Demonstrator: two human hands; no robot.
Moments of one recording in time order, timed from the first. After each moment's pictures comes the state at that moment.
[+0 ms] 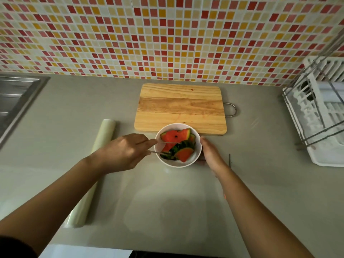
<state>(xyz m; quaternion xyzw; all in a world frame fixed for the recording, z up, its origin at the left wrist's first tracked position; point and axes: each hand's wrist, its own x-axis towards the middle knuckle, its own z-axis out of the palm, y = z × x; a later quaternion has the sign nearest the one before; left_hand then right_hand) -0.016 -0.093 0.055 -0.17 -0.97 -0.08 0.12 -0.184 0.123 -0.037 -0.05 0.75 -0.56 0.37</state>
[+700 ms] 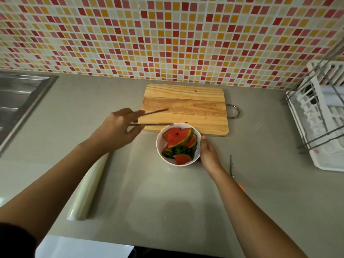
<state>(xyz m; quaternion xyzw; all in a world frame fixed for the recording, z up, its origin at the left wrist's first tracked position) -0.028 -0.102 0.087 0.06 -0.98 -0.13 0.14 -0.174 0.120 -0.041 -0.06 0.78 -0.55 0.29</state>
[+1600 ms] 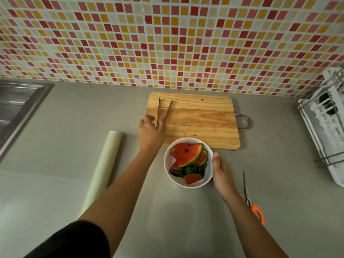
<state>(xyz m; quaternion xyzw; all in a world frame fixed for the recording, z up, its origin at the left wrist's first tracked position) -0.132 -0.100 -0.008 0.45 -0.80 -0.36 0.17 -0.169 0.122 -0.045 -0.04 0.79 -0.55 0.26</state>
